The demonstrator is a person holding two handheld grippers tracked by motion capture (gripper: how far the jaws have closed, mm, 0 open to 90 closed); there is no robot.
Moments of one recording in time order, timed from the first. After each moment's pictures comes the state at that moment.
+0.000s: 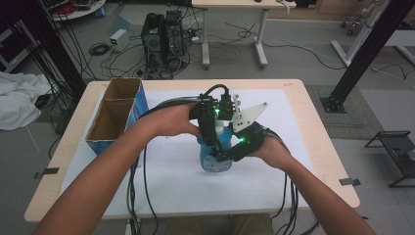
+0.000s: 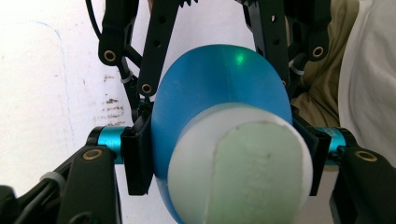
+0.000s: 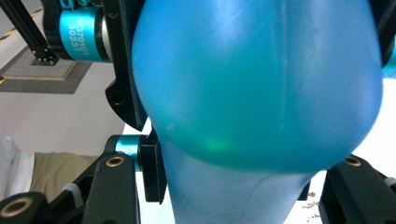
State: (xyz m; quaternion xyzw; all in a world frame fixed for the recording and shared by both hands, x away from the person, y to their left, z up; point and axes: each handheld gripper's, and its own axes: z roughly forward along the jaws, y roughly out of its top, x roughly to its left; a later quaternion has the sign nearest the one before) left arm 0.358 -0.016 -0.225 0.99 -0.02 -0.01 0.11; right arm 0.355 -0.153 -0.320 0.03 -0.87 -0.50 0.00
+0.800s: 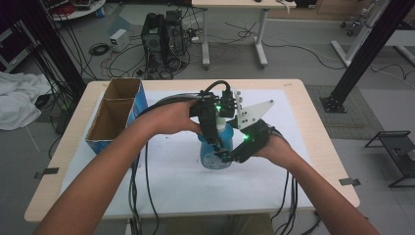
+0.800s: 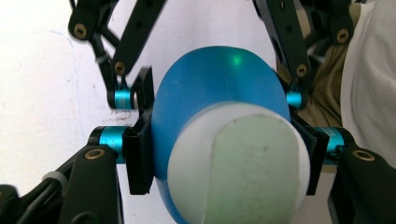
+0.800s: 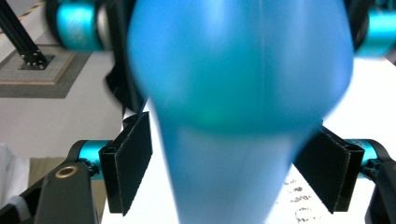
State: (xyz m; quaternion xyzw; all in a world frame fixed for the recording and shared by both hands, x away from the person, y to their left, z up) left arm 0.354 -0.015 -0.211 0.99 -0.02 0.00 0.12; right arm 0.351 -0.163 -0.309 0.00 -0.87 -0.49 -0.02
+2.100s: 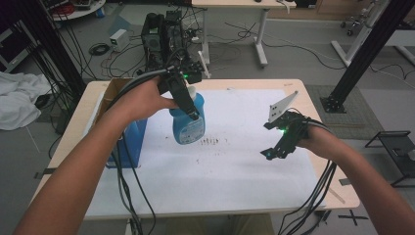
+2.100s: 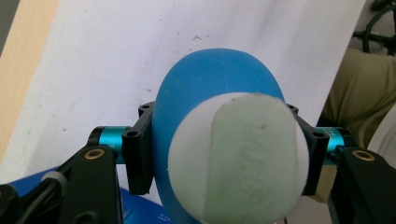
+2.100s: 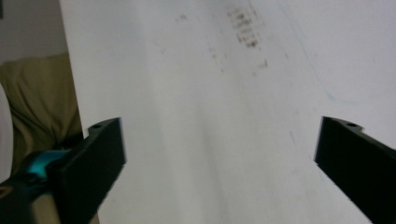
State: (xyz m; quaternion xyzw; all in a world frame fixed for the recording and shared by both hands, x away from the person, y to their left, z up) left arm 0.382 0.054 -0.171 0.97 0.20 0.07 0.15; right arm 0.366 -0.249 -0.297 -0.14 -0.95 -0.27 -0.02
